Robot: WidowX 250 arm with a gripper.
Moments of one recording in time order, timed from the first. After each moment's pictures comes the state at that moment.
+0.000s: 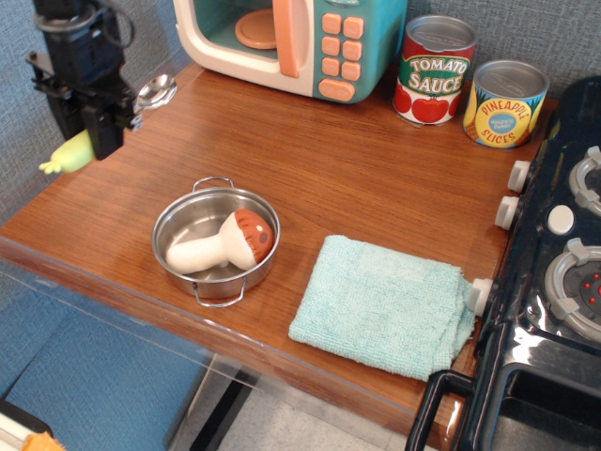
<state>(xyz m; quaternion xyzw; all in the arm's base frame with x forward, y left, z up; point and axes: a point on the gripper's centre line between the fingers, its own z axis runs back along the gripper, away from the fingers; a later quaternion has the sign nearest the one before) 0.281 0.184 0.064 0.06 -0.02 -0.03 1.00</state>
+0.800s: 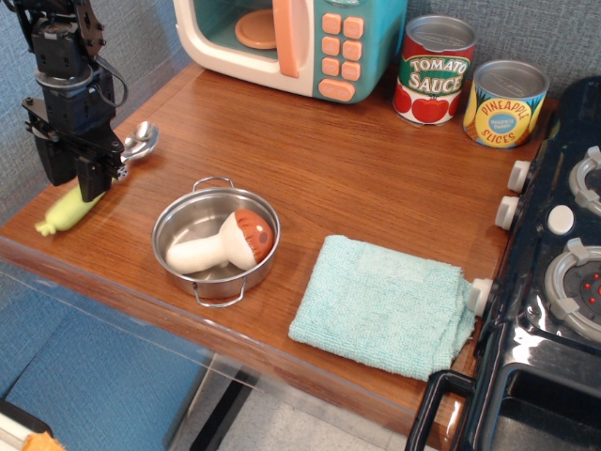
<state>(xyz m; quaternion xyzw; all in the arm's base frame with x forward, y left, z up) 0.273 0.198 0.029 0.09 0.02 -0.03 1.00</state>
